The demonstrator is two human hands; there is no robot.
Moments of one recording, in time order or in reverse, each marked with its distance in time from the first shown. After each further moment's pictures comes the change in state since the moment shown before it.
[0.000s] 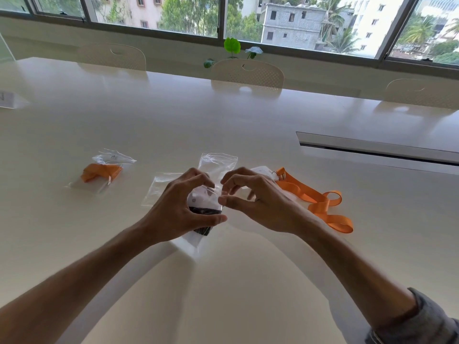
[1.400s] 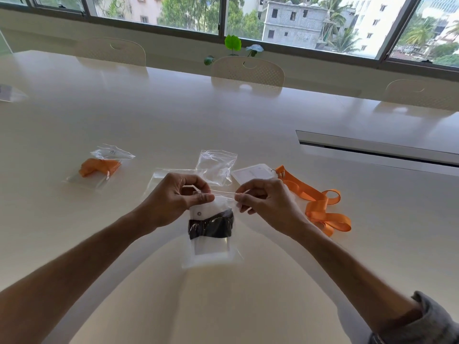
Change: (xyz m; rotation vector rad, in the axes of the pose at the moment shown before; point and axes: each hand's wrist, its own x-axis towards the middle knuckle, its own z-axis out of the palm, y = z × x) left_hand 0.009 -0.018 -0.003 -0.393 -0.108 -0.282; right_hand -0.014 0.029 0.016 0.369 0.186 0.253
